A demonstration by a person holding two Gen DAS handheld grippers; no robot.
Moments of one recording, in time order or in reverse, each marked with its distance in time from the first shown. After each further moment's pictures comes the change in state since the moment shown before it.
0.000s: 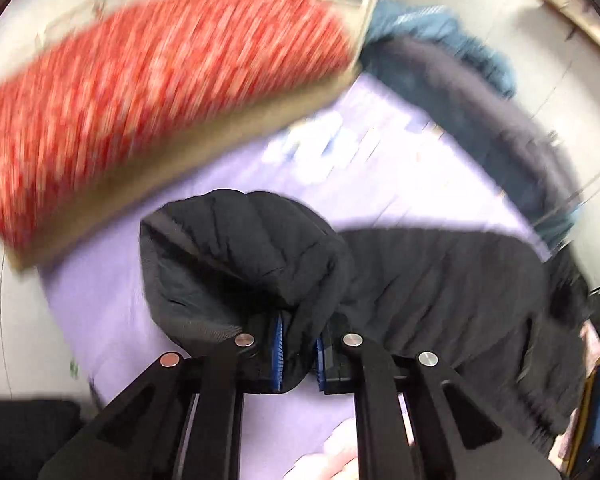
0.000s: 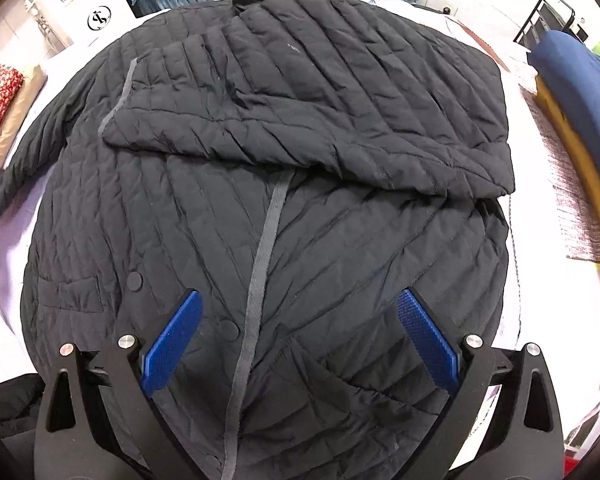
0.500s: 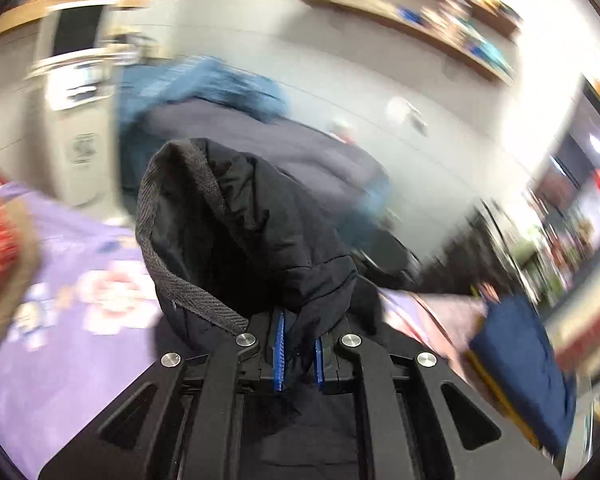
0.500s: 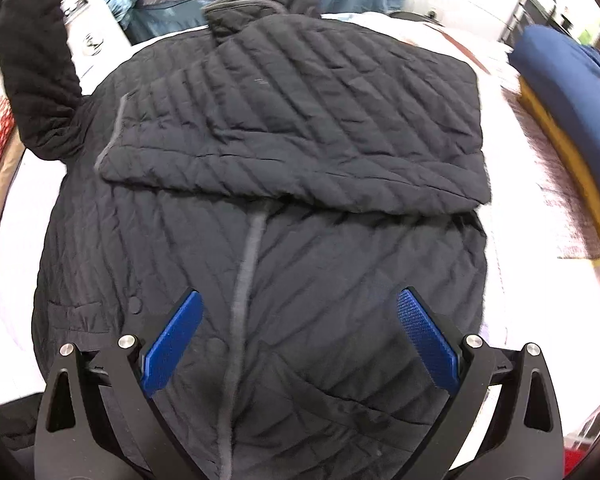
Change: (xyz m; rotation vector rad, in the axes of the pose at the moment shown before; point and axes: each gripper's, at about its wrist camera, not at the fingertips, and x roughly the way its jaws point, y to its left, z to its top) left arm -0.075 -0.345 -0.004 0.476 -0.121 -0.581; right arm -0.016 -0.036 0.008 0.091 -0.049 0.001
